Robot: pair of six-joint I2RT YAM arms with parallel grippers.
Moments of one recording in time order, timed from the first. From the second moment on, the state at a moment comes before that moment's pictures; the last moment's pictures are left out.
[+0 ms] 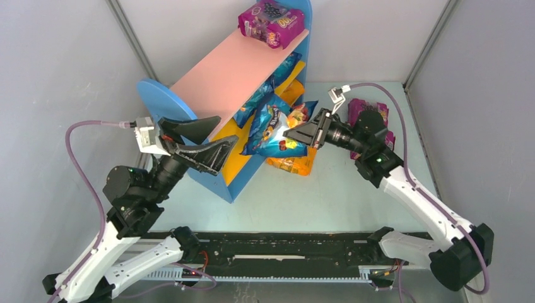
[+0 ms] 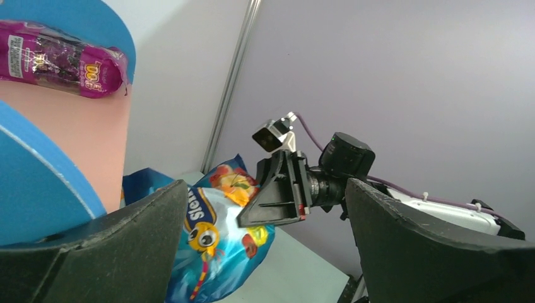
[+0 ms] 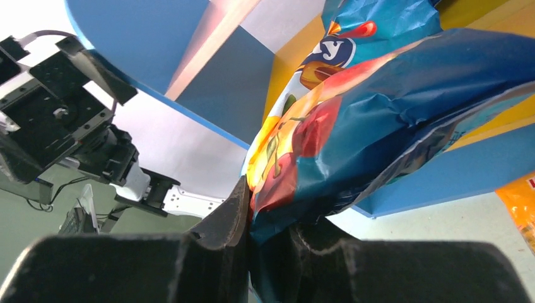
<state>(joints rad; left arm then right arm) -0.80 0.61 1.01 0.06 0.00 -0.39 0.52 1.08 0.99 0.17 -0.63 0.87</state>
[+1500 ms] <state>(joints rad) -0.74 0.56 1.01 0.07 0.02 -0.39 0.78 1.49 1.20 0.42 -0.36 0.98</state>
